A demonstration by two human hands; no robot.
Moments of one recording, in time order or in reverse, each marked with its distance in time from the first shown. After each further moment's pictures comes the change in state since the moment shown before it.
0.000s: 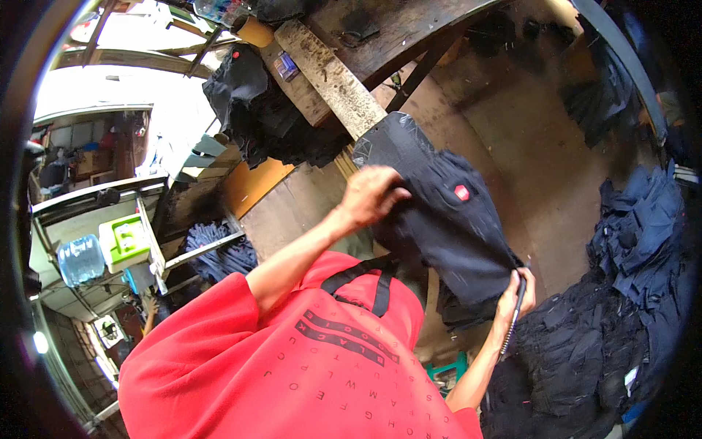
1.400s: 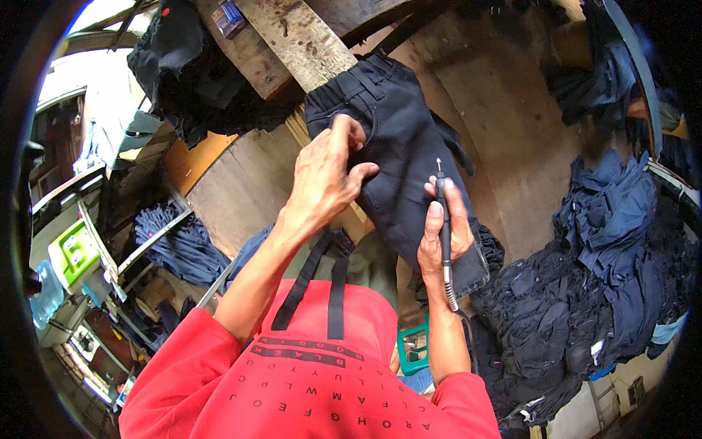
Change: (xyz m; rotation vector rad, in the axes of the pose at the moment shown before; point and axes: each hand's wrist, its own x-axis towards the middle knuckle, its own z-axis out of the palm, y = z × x) left_hand 0.023 -0.036 -0.045 -0.219 -0.002 -0.496; right_hand -0.011 -0.207 0.188 0.388 -0.332 -0.202
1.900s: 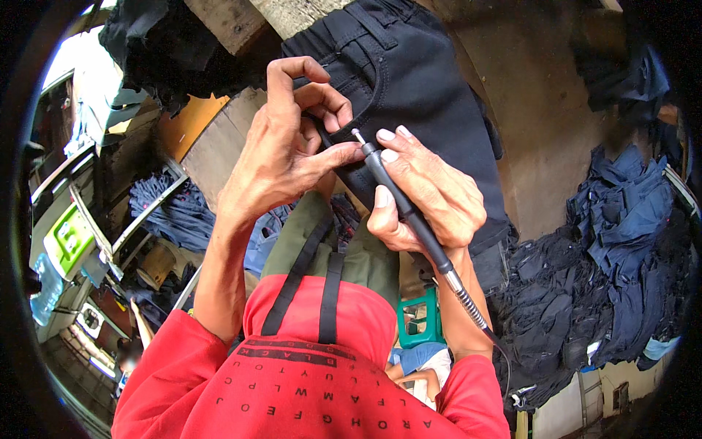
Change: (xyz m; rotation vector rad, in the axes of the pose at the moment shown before) left_hand 0.005 -0.041 -0.013 -0.322 -0.142 0.022; right_hand 0.058 0.013 0.052 0.023 -0.299 -0.624
